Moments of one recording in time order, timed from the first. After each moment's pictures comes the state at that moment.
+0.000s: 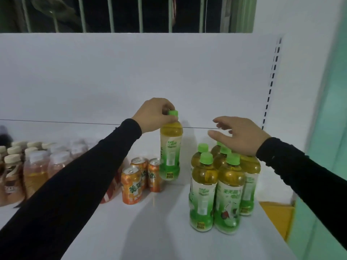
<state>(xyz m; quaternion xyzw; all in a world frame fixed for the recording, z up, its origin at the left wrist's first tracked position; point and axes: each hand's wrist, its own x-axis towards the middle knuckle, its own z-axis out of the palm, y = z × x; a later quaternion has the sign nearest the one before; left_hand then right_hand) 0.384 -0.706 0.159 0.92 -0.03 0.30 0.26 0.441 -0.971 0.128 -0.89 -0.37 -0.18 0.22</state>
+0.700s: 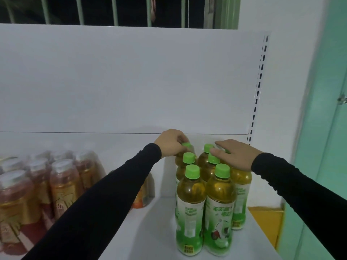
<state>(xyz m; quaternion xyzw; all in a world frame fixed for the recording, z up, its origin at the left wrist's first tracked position) 0.497 -0.752 0.091 0.92 -0.04 0.13 0.37 0.519 -0.991 0.090 -0.95 -0.28 -0.04 0.12</state>
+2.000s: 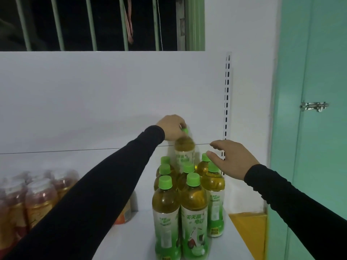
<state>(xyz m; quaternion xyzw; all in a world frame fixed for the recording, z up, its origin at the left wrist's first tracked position) 0.511 -0.825 0.179 0.97 -0.08 0.19 0.09 0.508 -1.045 0.089 -0.91 -0.27 -0.23 0.23</state>
